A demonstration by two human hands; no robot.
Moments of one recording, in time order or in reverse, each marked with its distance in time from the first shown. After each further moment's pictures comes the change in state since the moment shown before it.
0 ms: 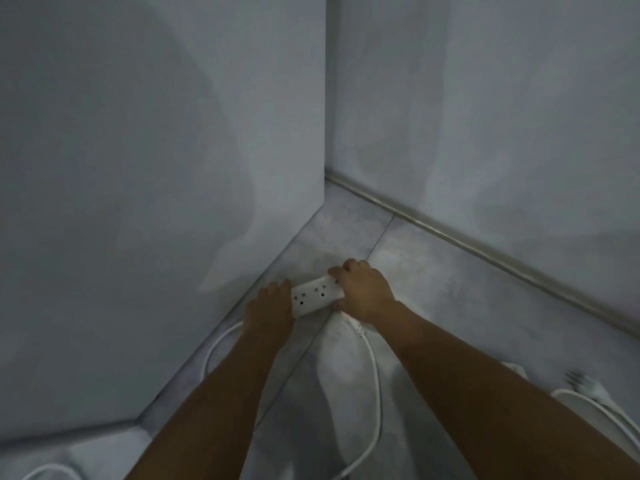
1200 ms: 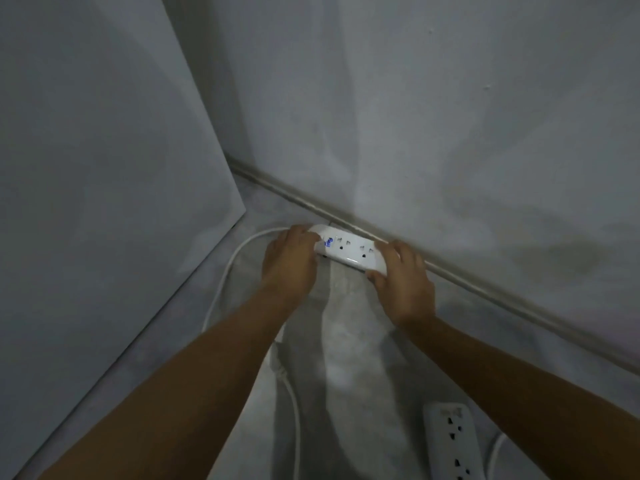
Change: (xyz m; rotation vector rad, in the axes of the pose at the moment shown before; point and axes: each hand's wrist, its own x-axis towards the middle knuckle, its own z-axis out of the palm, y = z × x) left_hand 0.130 0.166 -0.020 -0.224 0.335 0.221; right_hand -0.021 0.180 -0.008 0.177 0.446 0.408
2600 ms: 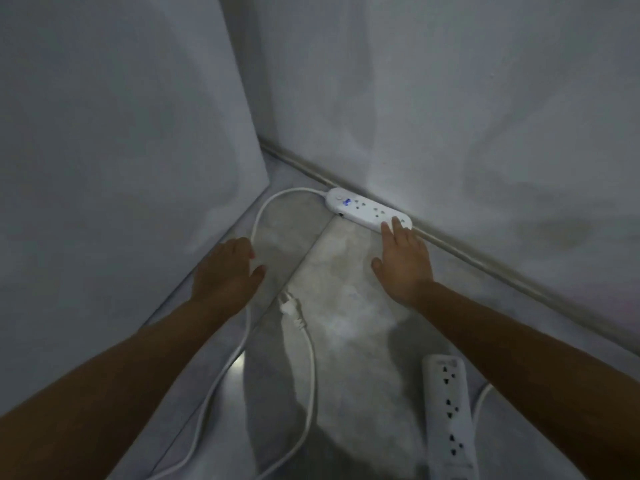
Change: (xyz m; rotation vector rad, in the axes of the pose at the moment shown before) left_hand -0.108 -0.070 -0.080 0.139 -0.133 -0.218; right_hand -0.018 -0.024 -0.023 -0.256 -0.329 -0.091
